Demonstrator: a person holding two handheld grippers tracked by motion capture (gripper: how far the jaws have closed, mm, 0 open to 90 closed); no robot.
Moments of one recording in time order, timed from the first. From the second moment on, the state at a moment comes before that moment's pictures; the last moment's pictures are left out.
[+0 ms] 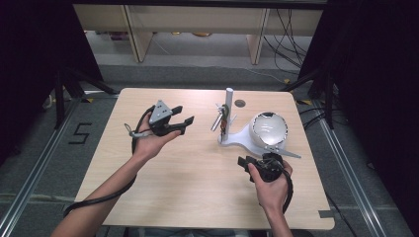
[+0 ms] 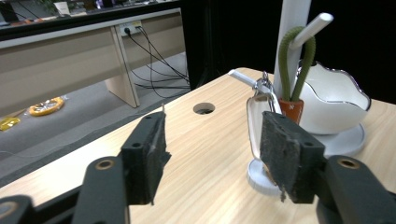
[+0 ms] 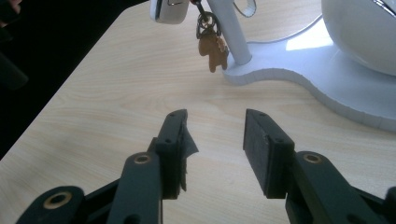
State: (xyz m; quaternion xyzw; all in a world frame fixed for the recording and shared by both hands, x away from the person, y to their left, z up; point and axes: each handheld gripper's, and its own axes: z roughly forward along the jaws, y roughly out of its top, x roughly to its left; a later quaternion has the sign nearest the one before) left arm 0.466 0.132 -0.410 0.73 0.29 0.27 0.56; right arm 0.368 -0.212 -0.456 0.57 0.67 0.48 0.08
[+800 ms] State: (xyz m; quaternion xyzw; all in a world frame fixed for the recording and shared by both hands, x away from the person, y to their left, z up) left arm 0.399 0.219 -0.451 0.69 0.37 0.29 0.56; right arm 0.364 -0.233 -0.456 0.57 0.66 0.47 0.13
